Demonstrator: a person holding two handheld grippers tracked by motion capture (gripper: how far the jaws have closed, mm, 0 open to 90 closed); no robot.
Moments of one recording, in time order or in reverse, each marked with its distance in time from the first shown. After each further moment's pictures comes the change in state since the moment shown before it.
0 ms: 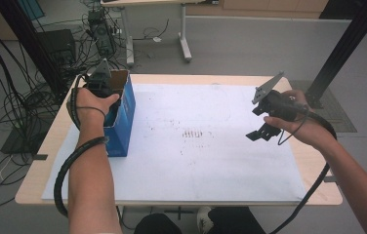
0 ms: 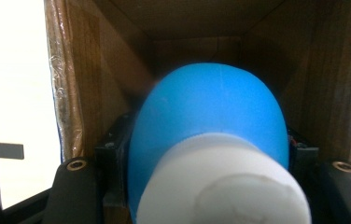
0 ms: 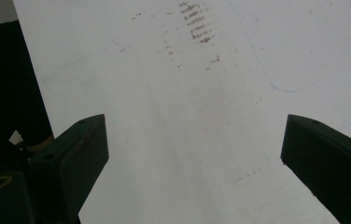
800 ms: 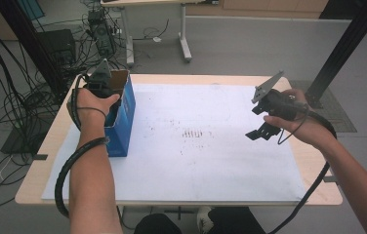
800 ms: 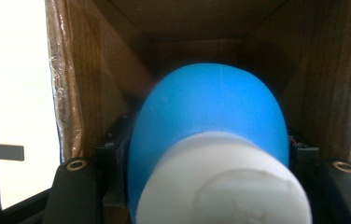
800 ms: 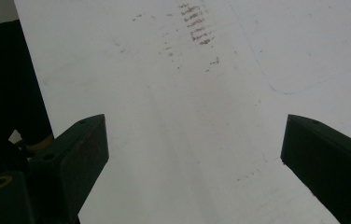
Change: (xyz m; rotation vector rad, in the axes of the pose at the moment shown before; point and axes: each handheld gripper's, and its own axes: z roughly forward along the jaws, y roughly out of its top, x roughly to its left) left arm -0.001 -0.002 0.000 -0.014 0.005 -0.003; right arm 0.000 0.003 -0.002 0.003 -0.004 -0.011
